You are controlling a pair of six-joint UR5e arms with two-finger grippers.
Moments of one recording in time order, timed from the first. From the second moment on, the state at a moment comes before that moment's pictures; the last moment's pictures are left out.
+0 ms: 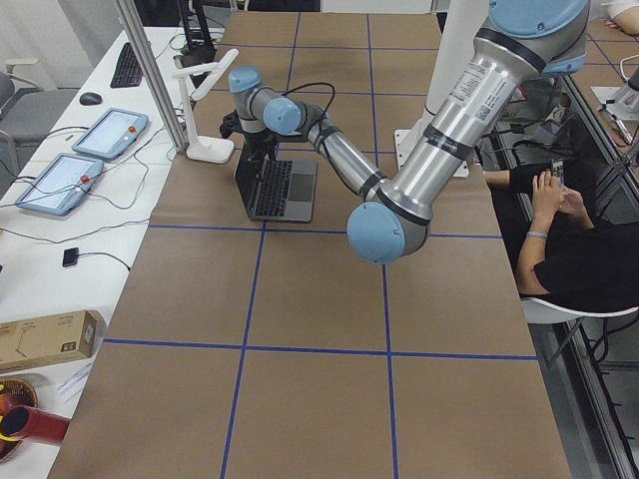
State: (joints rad) left arm -1.08 -2.08 -1.71 -1.38 -2.29 -0.28; right arm 1.45 -1.23 1.73 -1.97 2.29 -0.04
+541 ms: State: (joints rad) left arm -1.38 -1.89 -1.61 -1.38 -2.34 0.04; right arm 1.54 -1.39 1.74 -1.96 2.30 -0.06
